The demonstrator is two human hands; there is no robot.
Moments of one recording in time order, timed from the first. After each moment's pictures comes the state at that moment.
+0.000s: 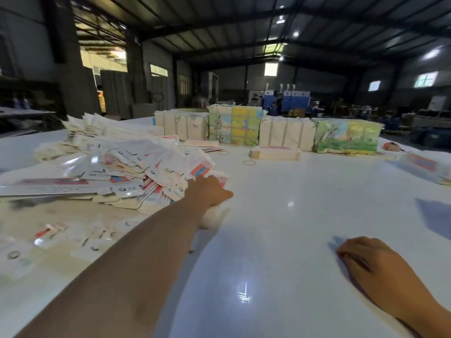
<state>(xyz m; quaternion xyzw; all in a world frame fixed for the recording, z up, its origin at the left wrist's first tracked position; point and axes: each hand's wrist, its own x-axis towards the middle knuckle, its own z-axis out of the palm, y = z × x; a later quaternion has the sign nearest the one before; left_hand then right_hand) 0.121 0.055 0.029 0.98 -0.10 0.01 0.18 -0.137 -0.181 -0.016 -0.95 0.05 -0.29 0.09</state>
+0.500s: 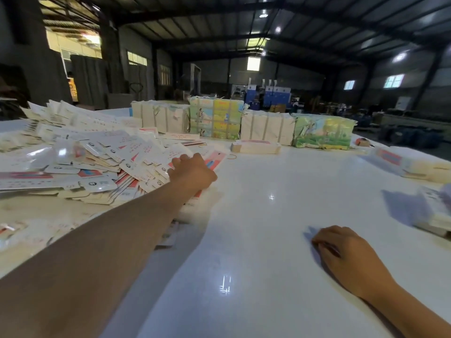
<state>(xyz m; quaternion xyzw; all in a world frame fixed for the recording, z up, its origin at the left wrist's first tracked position) 0.100 0.041 0.065 0.97 -0.06 0.07 0.21 -0.141 -0.181 -0.012 -0.96 0.06 -0.25 0.12</state>
